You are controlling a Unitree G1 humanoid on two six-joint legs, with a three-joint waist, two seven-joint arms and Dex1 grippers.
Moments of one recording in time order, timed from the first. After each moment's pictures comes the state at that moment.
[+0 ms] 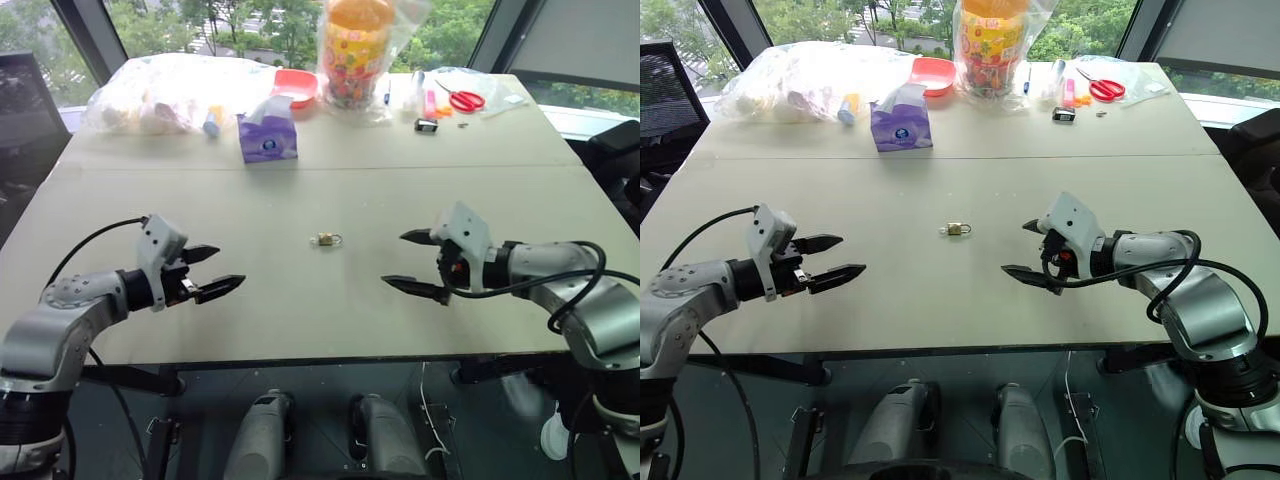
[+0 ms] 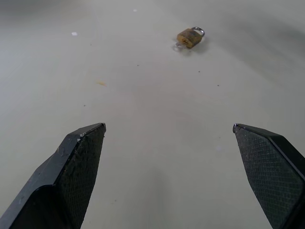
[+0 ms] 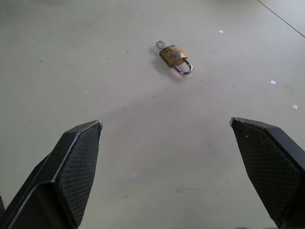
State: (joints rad) left arm -0.17 0.80 0.18 -0.26 -0.59 0.69 -0.88; right arm -0.36 -0.84 0.03 -0.41 0.40 0.75 0.87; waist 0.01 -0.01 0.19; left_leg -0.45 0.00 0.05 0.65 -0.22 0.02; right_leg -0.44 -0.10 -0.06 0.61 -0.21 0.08
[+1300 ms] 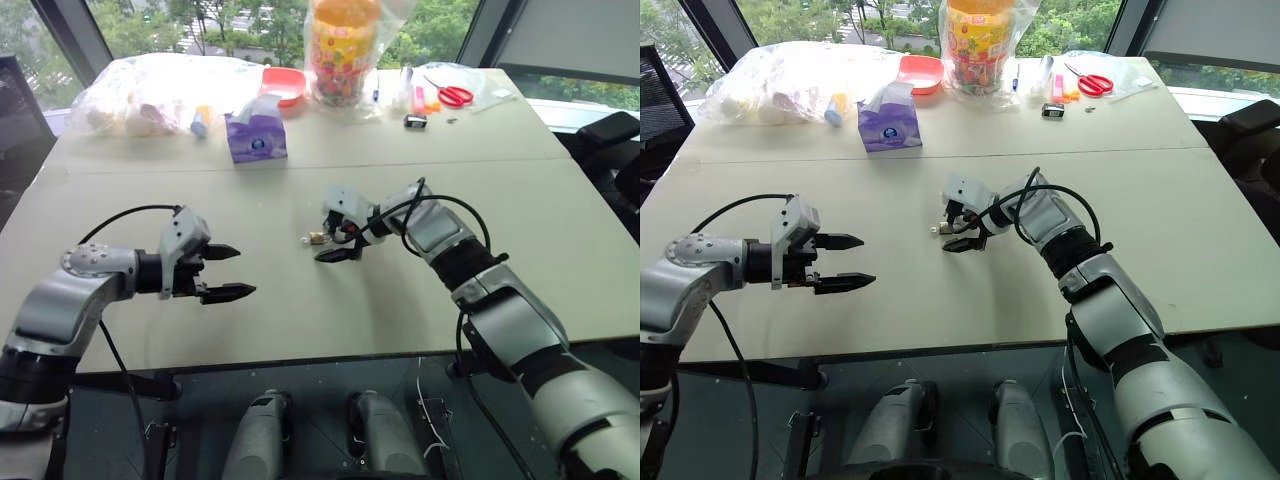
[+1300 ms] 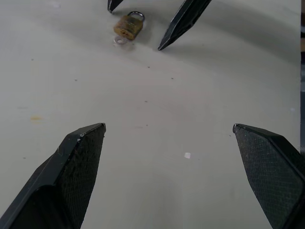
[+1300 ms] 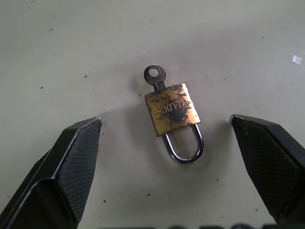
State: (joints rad) left arm -0.31 0.87 0.02 -0.18 -0.48 0.66 -1.06; right arm -1.09 -0.32 0.48 0.77 -0.03 0.34 1.08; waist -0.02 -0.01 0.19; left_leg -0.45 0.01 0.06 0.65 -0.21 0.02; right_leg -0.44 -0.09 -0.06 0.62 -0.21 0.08
